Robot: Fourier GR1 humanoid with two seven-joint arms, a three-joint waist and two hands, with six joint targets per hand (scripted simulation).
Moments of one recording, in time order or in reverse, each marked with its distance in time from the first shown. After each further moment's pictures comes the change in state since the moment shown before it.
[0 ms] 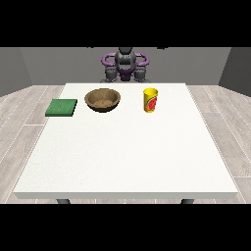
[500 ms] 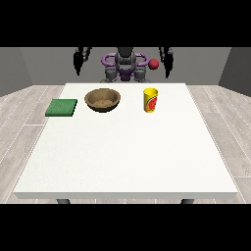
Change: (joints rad) left arm -0.005 0.040 0.001 0.141 -0.068 -0.065 -0.241; right arm -0.041 -0.018 0.014 0.132 0.085 0.019 -0.233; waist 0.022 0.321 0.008
